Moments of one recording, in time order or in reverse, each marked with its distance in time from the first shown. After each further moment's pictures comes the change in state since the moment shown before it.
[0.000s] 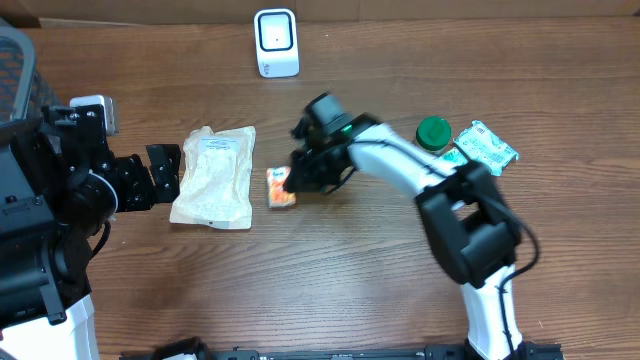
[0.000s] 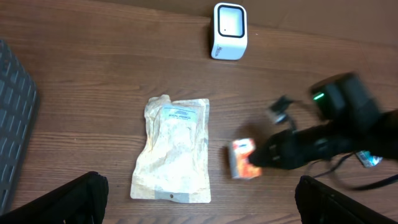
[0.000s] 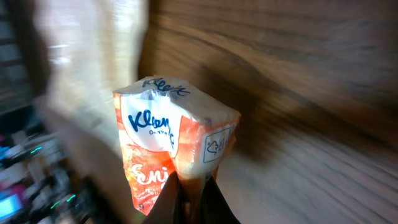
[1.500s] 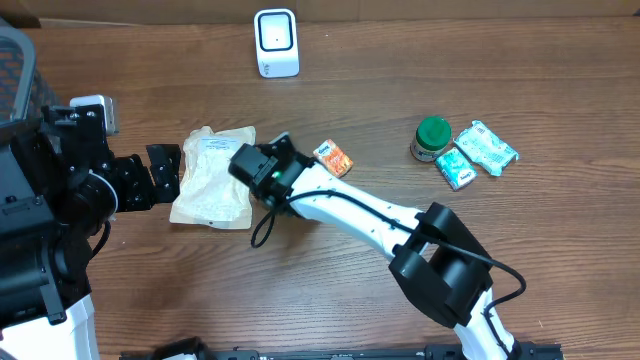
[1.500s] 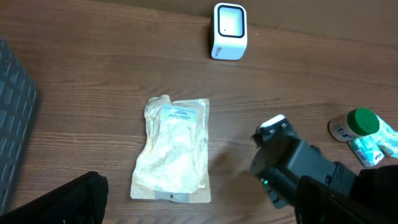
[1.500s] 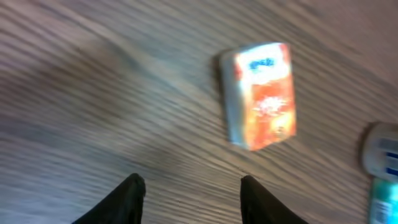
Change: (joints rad) left arm 0.000 0.000 0.000 0.000 0.000 0.000; right arm 0.379 -0.022 0.154 -0.337 1.188 -0.026
